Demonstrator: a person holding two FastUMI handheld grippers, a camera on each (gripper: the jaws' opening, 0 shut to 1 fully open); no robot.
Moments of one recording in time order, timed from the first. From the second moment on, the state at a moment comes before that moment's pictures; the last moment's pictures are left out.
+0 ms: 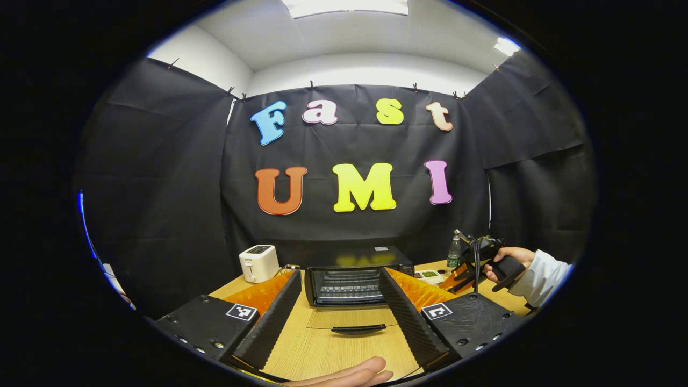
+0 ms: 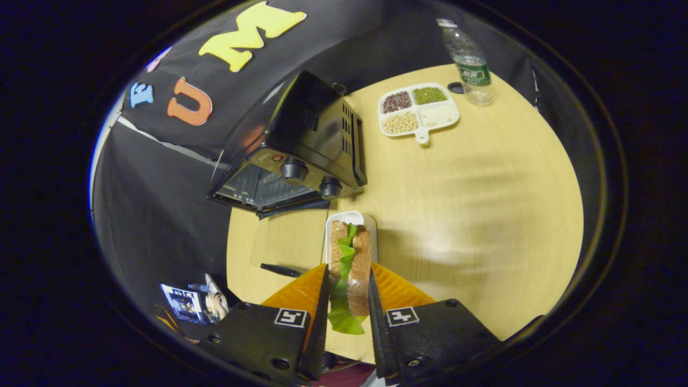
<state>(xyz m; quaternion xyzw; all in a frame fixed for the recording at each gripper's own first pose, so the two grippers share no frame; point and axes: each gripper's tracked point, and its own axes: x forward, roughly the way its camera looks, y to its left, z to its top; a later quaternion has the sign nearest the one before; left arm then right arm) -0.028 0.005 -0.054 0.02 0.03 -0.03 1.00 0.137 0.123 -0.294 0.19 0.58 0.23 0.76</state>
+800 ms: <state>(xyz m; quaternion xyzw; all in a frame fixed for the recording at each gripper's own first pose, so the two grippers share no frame) -0.017 0.069 -0.085 -0.01 0.04 -0.01 1.00 0.095 0.256 -0.262 0.47 0.36 0.19 0.78</state>
